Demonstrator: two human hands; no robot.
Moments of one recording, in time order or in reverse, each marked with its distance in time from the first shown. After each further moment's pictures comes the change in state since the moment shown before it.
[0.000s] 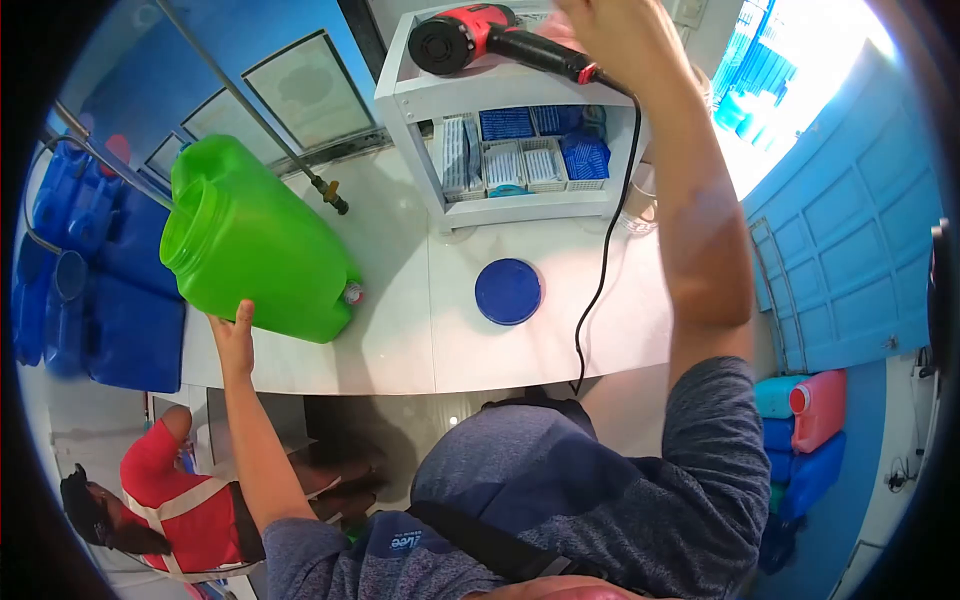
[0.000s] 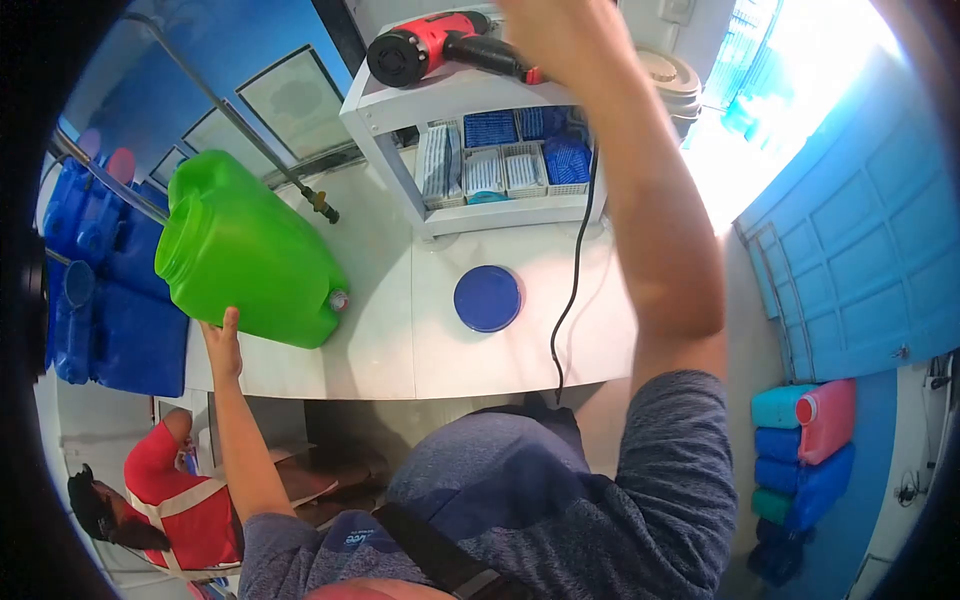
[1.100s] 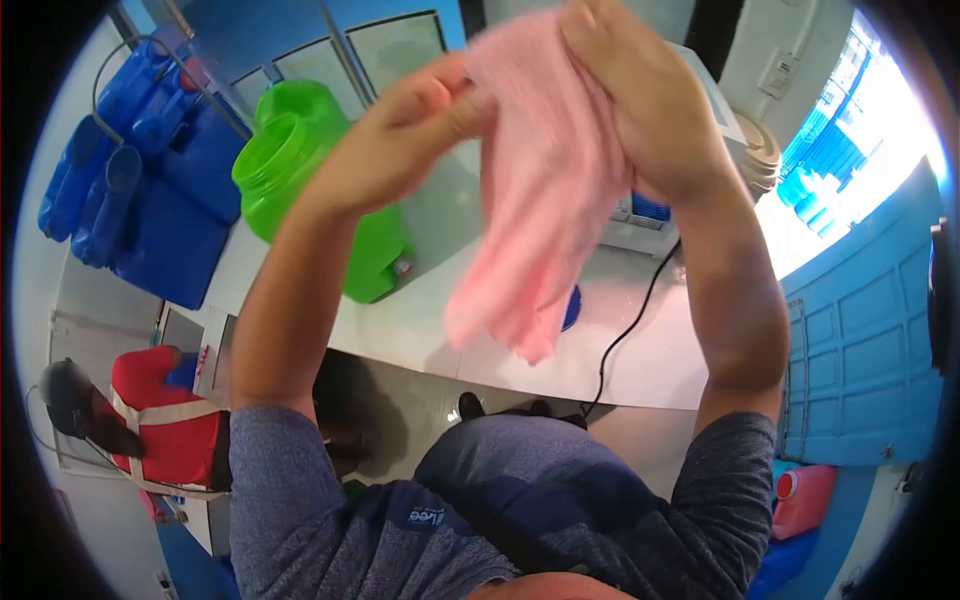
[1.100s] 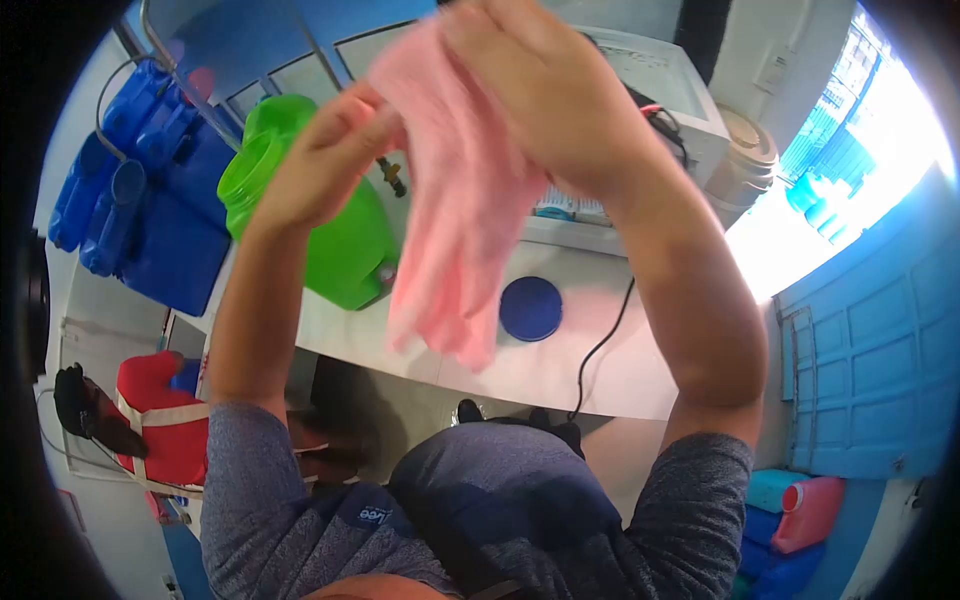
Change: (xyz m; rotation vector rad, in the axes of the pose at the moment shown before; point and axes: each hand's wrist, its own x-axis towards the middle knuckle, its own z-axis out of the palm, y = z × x) left_hand 0.050 0.267 0.191 -0.507 -0.640 0.280; right_hand 0.022 -0.104 -0.029 1.463 0.208 0.035
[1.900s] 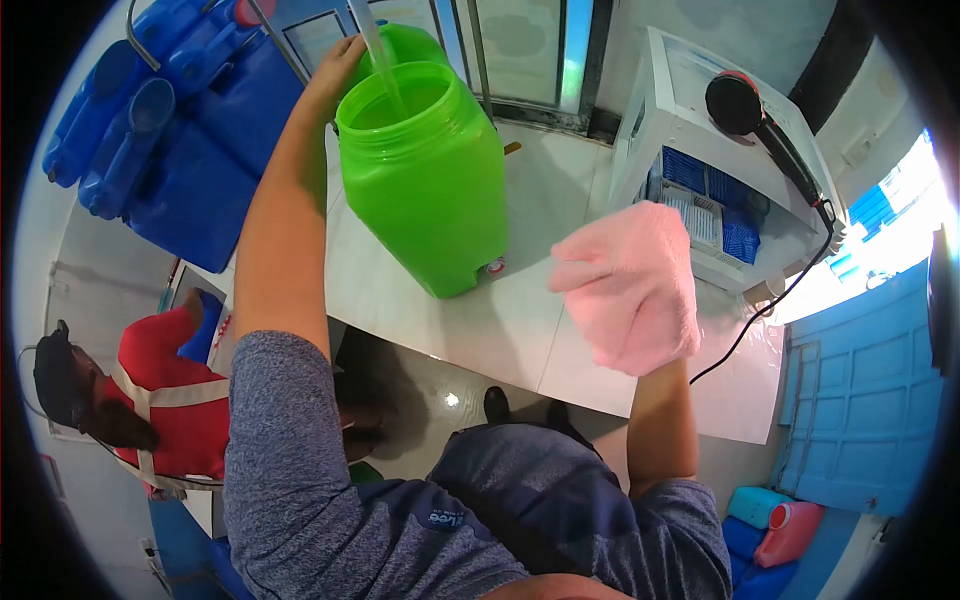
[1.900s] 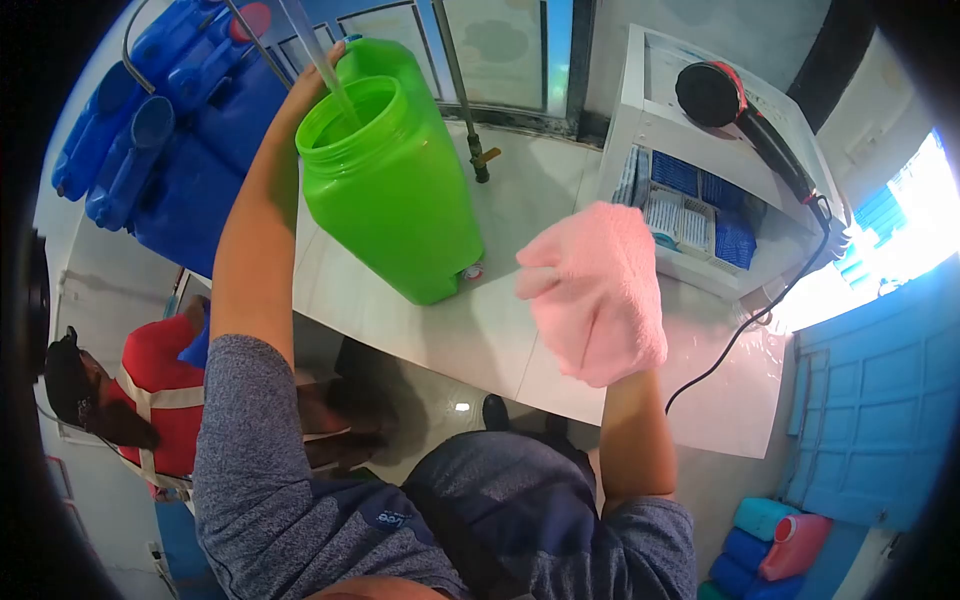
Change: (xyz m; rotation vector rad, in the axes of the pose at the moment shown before) left_hand -0.041 -0.122 -0.425 0.492 0.622 -0.271; right_hand 0.003 0.070 0.152 0.508 -0.878 -1.103
